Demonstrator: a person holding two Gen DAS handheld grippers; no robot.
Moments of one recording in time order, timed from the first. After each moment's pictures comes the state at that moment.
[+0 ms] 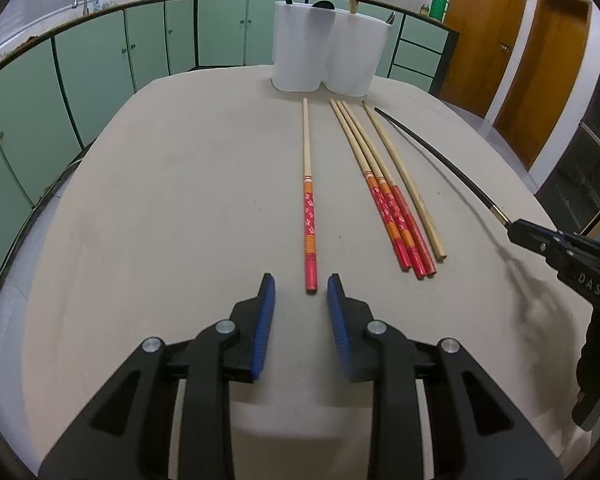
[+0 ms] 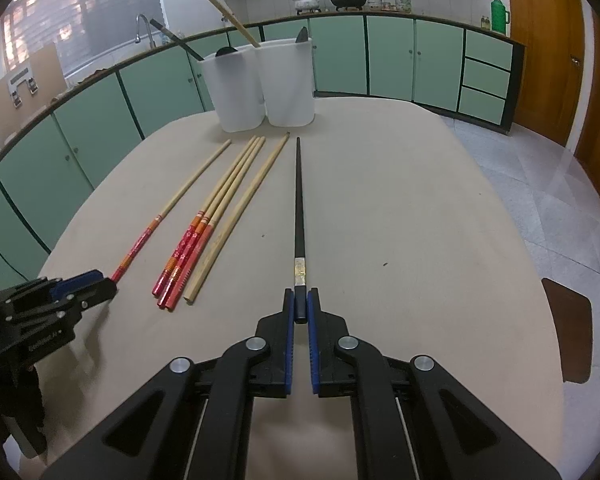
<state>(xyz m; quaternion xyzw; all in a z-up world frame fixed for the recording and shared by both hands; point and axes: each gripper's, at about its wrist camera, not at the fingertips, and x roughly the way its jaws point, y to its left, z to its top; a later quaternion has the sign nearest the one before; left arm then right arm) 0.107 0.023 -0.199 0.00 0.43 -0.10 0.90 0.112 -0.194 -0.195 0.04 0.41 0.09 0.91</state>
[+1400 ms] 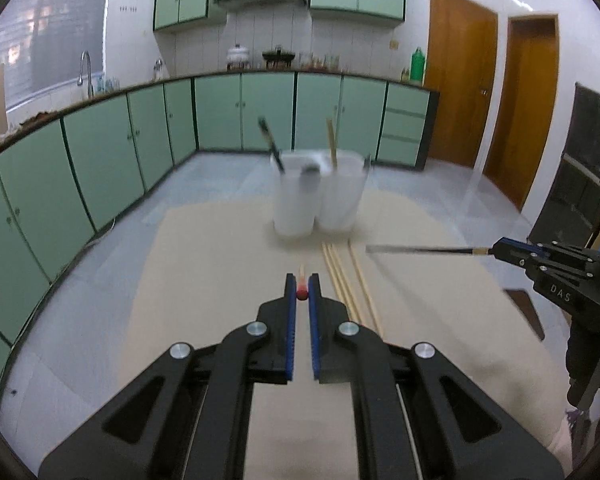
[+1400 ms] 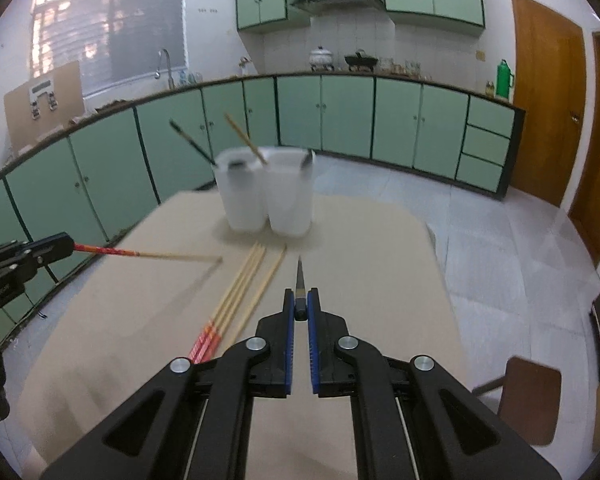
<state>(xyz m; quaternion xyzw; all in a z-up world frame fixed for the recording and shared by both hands) 0.105 0.033 -0.054 0.02 0.29 -0.11 0.95 0.128 -0.208 -0.087 0.00 0.31 0.10 0.95</state>
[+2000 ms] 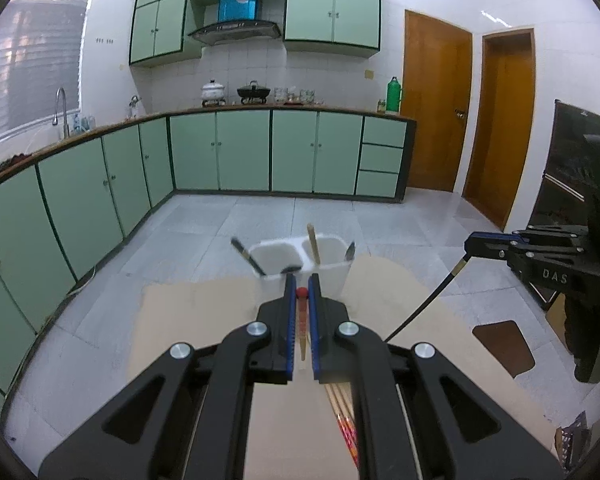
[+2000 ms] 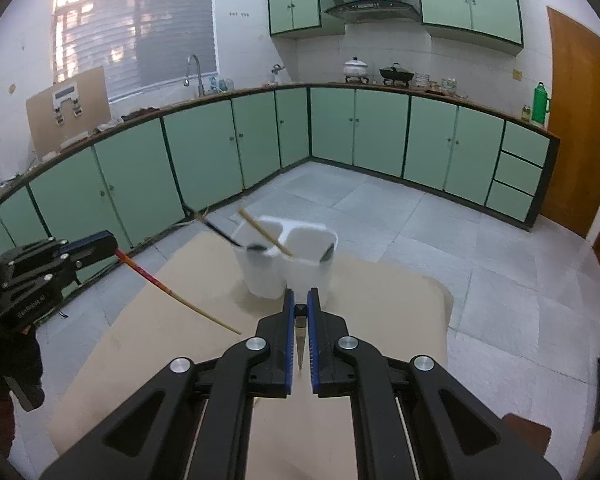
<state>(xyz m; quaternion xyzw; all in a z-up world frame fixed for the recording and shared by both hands) 0.173 0.010 0.016 0.03 0.24 -0.16 0.96 0.202 -0.210 0.002 -0.01 0.30 0.16 0.94</state>
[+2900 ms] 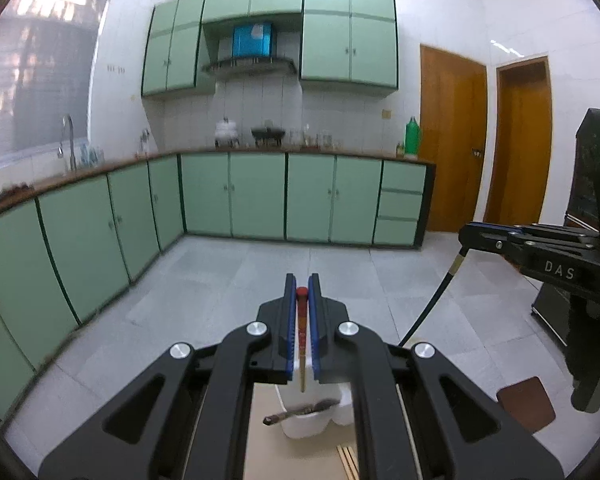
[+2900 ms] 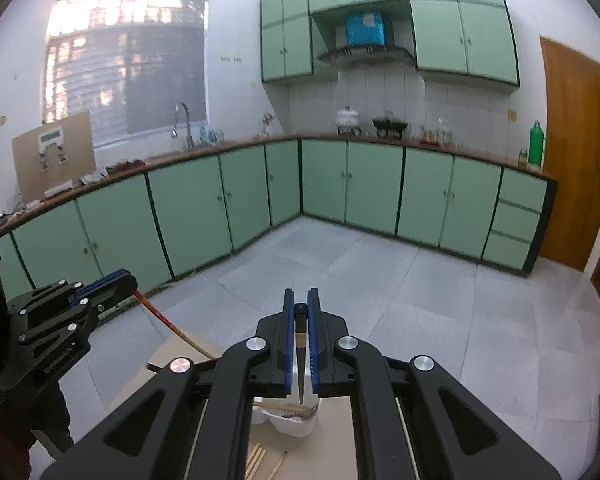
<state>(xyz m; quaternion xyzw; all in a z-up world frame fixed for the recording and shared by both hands) 0.302 -0.012 0.055 0.01 0.18 -0.14 0.97 0.328 -0.191 0.066 0.00 0.23 0.14 0.96</state>
